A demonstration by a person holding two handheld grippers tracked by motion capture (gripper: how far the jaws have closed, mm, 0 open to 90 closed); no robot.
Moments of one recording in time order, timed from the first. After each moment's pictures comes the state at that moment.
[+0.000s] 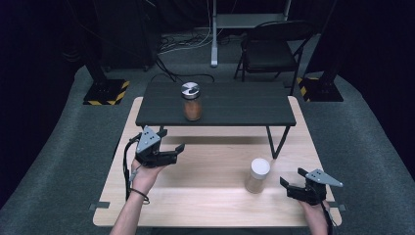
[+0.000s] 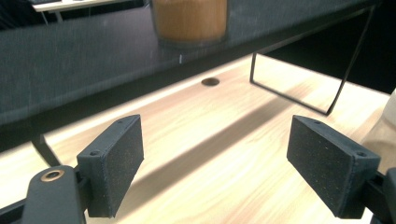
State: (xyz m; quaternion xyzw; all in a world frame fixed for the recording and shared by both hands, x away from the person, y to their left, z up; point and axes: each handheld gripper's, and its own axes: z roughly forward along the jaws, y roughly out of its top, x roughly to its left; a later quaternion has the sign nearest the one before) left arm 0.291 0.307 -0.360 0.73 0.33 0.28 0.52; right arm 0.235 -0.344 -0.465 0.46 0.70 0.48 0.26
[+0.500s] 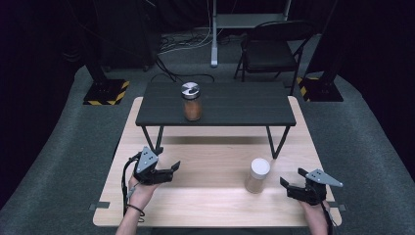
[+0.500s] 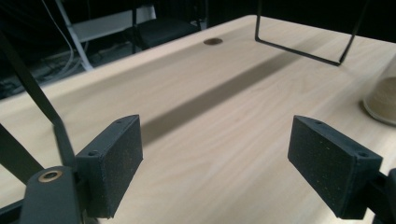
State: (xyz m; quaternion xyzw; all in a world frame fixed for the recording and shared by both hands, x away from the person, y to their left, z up) left arm 0.277 0.322 -0.415 0.75 0.33 0.27 0.50; right arm 0.235 -0.344 -0.465 0.46 0.70 0.48 0.26
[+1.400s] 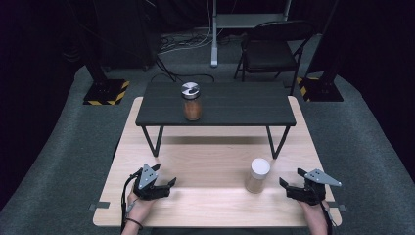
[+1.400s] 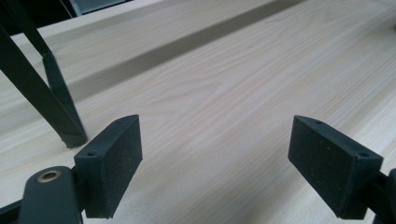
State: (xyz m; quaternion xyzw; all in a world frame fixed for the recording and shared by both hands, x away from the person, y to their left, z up) left arm 0.265 0.331 -0.470 0.77 0.35 0.27 0.47; right arm 0.237 -0.343 -0.464 0.46 0.70 0.47 0.26
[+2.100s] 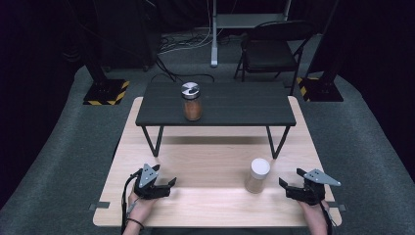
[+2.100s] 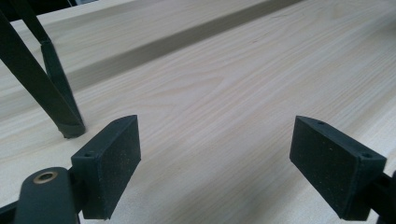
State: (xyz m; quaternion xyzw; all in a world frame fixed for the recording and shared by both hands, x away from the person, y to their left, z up) left arm 0.268 0.329 -0.469 0.76 0.37 0.27 0.46; right arm 0.238 -0.341 -0.463 0.46 0.71 0.47 0.26
